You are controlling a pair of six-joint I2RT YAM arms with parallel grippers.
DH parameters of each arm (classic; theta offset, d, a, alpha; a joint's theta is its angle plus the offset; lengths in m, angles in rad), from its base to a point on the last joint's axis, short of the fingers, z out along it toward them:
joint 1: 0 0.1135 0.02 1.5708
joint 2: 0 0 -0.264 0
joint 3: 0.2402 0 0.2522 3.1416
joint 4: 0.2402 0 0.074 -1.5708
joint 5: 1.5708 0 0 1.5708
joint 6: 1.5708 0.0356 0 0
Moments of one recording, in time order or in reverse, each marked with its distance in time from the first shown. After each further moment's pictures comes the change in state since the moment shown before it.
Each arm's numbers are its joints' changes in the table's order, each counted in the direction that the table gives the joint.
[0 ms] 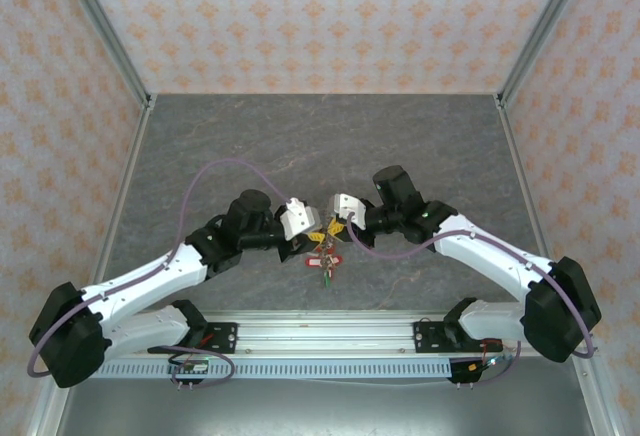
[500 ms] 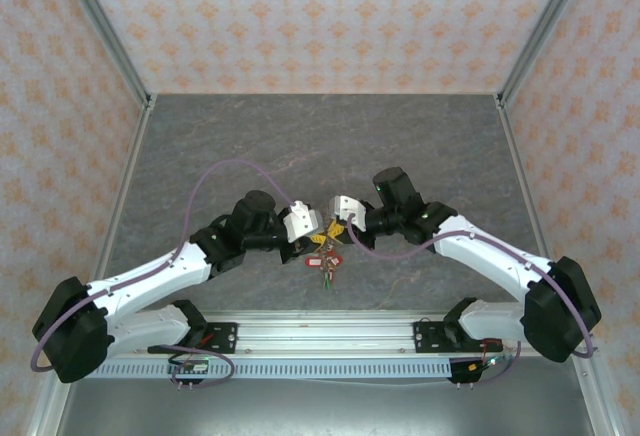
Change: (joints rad) left arm -0.011 -0.025 0.000 0.003 0.001 0.021; right arm 0.000 0.000 -0.013 -0.002 -0.021 0.001
